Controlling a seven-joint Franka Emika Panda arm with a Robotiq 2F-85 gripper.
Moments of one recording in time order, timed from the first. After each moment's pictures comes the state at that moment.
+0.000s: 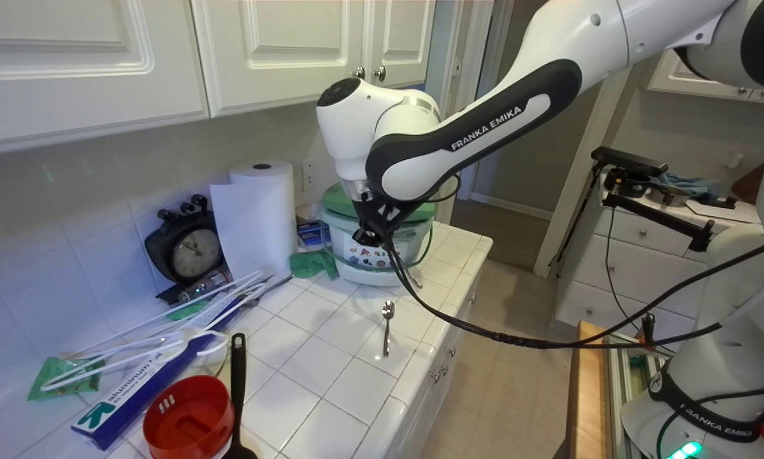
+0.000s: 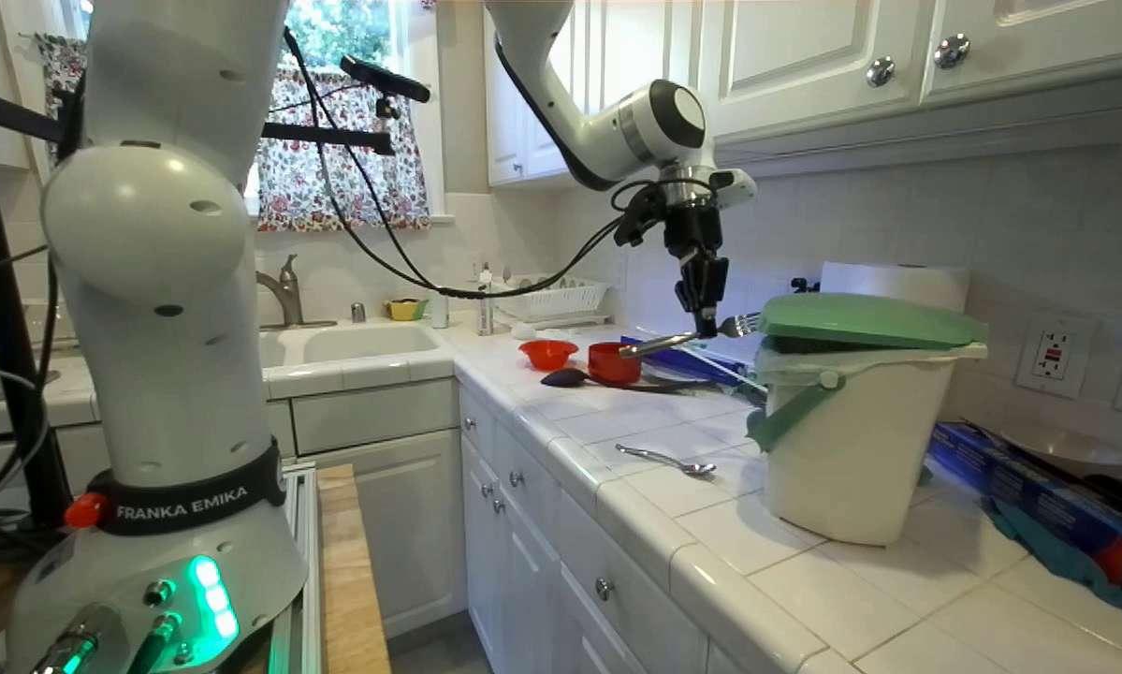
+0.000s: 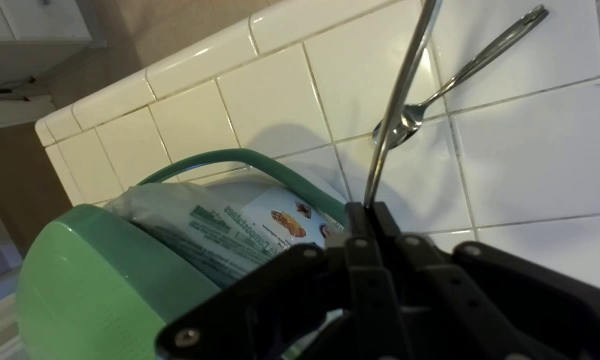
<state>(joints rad) 0.19 0.27 -0.02 -1.88 -0.44 1.96 0.73</state>
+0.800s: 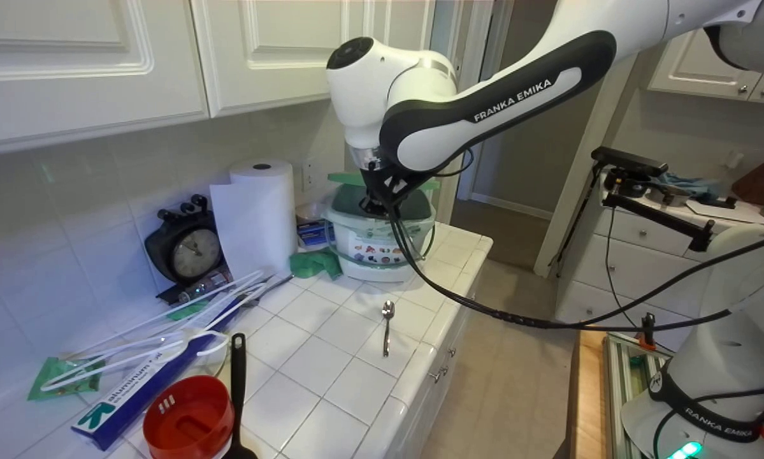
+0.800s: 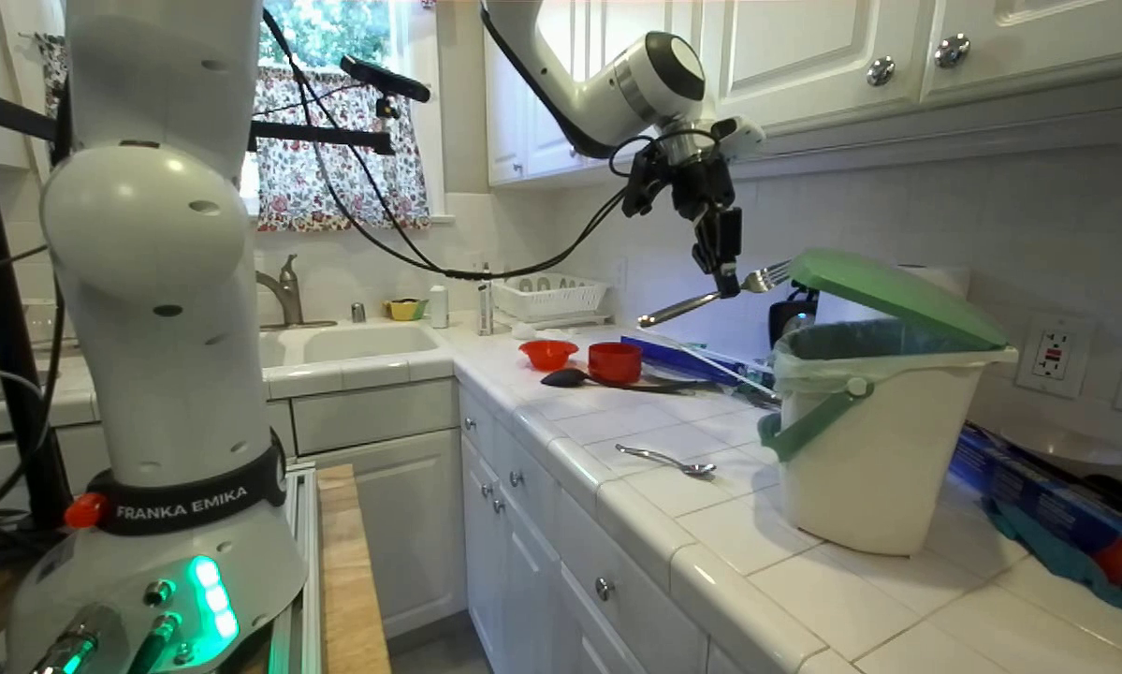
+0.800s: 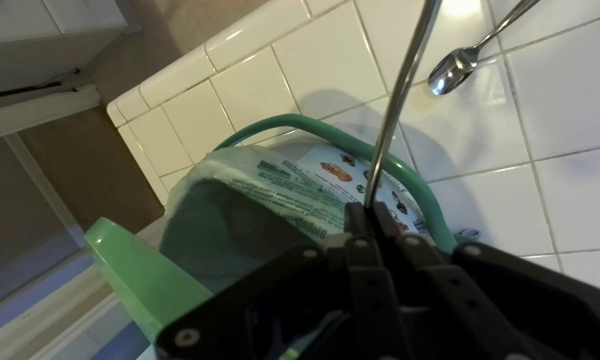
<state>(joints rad) 0.18 0.18 -0.02 -1.88 -0.54 1.90 0.82</state>
